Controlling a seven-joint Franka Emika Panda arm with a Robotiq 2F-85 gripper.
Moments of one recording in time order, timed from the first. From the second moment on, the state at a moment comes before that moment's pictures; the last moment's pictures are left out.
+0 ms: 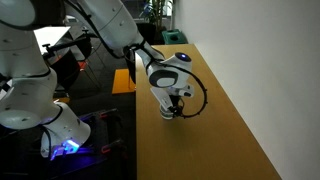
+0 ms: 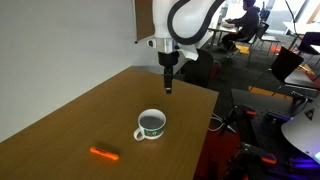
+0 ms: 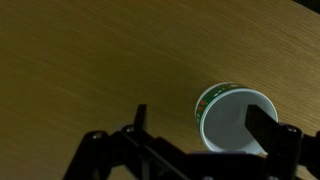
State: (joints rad) arm -0.06 0.29 -0.06 -2.27 -0.02 2.47 -0.30
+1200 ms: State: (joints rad) arm -0.06 0.45 -0.01 -2.16 -0.04 2.49 -0.25
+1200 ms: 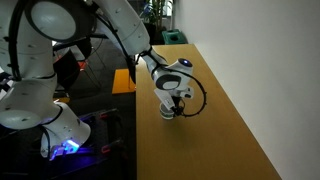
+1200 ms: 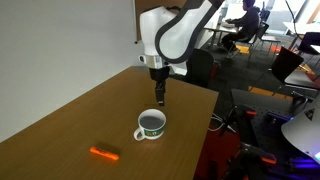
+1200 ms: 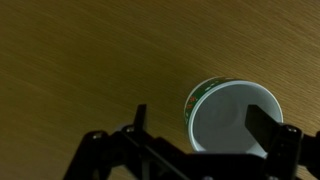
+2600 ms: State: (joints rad) arm -0.02 0.74 -0.01 -1.94 -0.15 2.54 -0.25
